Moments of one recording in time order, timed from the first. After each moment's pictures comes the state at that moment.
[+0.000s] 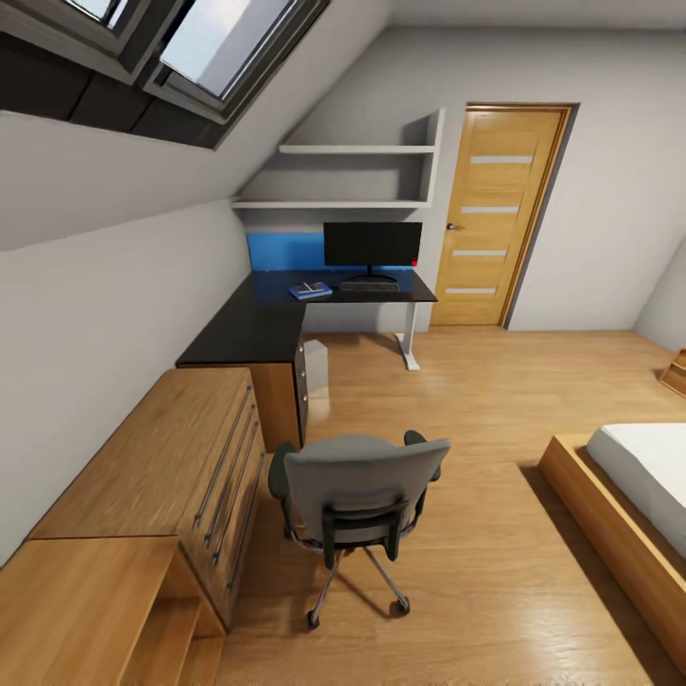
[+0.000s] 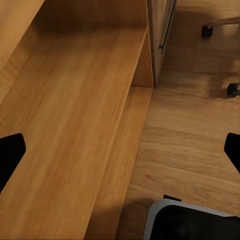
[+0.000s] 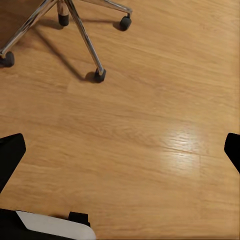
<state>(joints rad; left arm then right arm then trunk) 0.12 0.00 -0.41 -0.14 0.41 -1.04 0.40 -0.17 0.02 0.03 0.02 0.39 -0.75 -0.37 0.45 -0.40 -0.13</state>
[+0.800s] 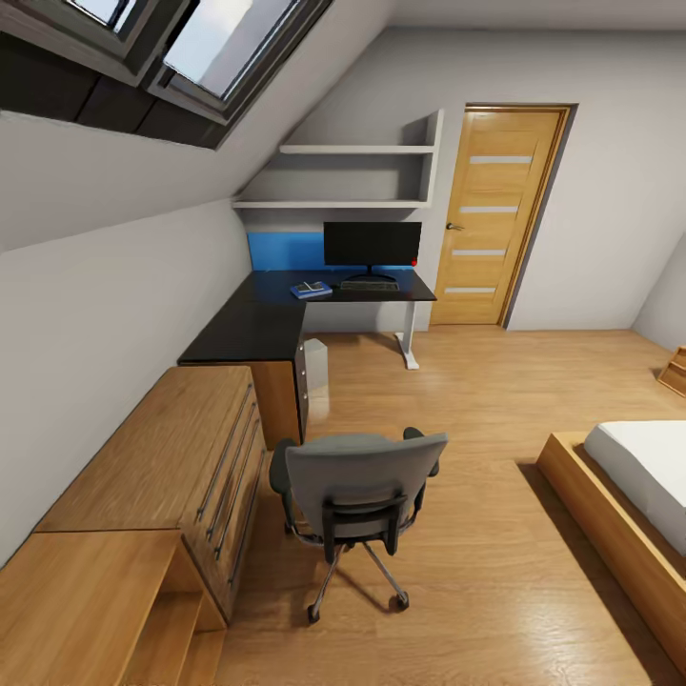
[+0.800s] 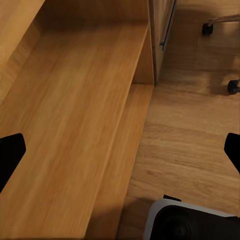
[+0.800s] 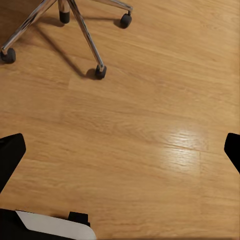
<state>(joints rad) 0.12 0.00 -0.41 -0.14 0.41 -1.04 0.40 -0.17 0.02 0.03 0.02 0.39 -0.75 -0.37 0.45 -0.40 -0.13</state>
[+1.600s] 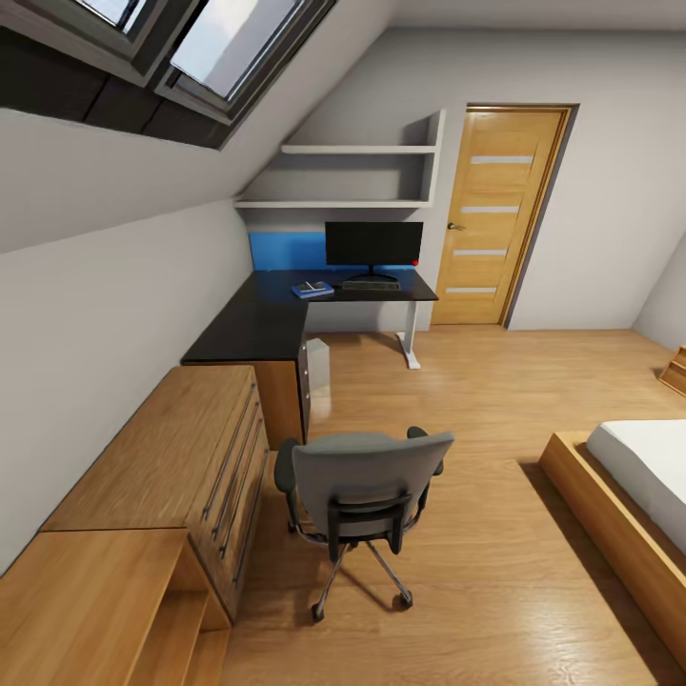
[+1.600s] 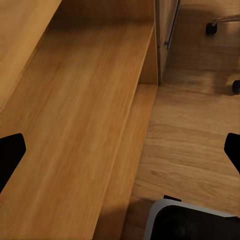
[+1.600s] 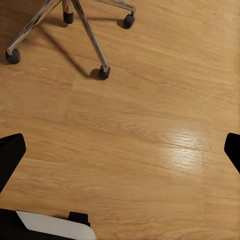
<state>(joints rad) 0.12 0.00 -0.41 -0.14 0.41 -1.04 0.40 -0.17 0.02 0.03 0.02 0.39 -0.75 -0.37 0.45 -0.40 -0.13</state>
